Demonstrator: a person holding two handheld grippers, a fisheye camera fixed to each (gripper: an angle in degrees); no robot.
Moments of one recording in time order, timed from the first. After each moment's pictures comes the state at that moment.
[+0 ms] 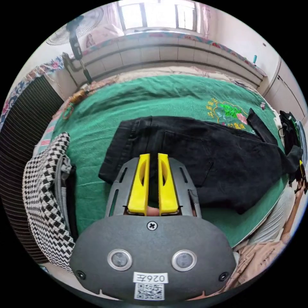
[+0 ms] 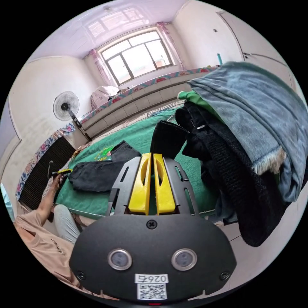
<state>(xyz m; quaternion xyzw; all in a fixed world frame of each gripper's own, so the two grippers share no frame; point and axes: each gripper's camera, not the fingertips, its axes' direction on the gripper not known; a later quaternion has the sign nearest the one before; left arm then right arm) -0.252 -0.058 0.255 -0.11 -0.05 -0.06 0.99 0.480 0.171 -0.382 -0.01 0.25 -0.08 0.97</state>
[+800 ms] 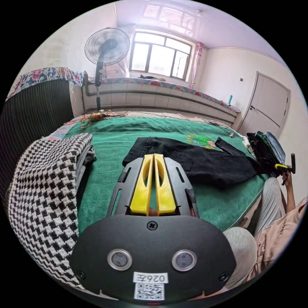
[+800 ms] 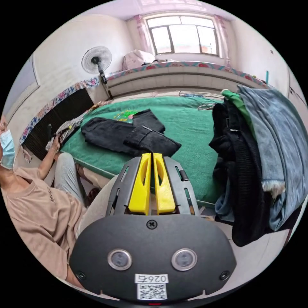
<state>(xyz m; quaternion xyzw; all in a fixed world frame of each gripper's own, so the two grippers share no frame) -0.304 0.045 0.132 0.15 0.01 -0.07 0.99 0.438 0.210 -0.375 -0.18 0.21 -0.22 0.94</state>
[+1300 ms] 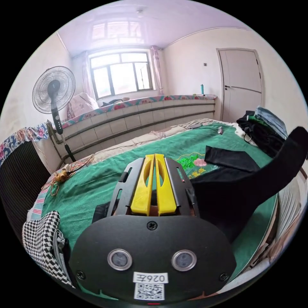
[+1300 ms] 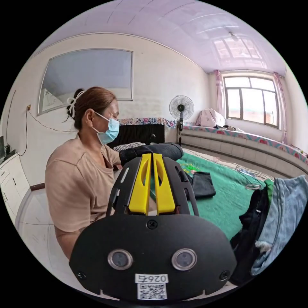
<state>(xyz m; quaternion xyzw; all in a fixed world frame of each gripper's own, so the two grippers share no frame) -0.191 -0.149 0.172 0.22 0.00 0.10 0.97 0.311 0.240 -0.466 -0.05 -0.11 -0.44 0.89</state>
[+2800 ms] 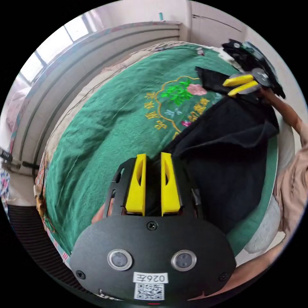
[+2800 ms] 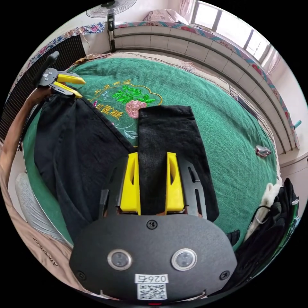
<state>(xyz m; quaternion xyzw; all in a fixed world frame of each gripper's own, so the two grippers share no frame) -0.153 -0.314 0.293 -0.11 0.06 0.32 0.94 0.280 0.042 0.133 -0.34 0.28 -0.31 0.84</state>
